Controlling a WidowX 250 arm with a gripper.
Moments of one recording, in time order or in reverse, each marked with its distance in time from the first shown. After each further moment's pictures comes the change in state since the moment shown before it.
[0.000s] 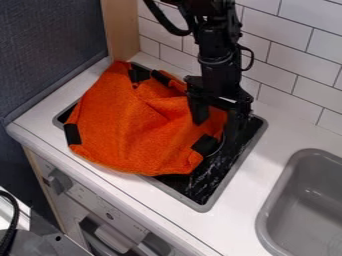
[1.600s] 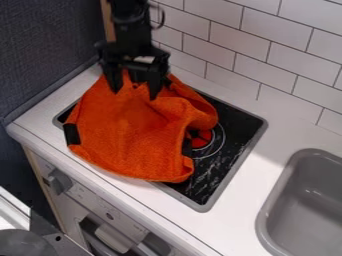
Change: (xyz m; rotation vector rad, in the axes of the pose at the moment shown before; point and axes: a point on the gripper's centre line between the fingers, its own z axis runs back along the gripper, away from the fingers) arm -0.041 0.113 0.044 0.128 0.026 0.410
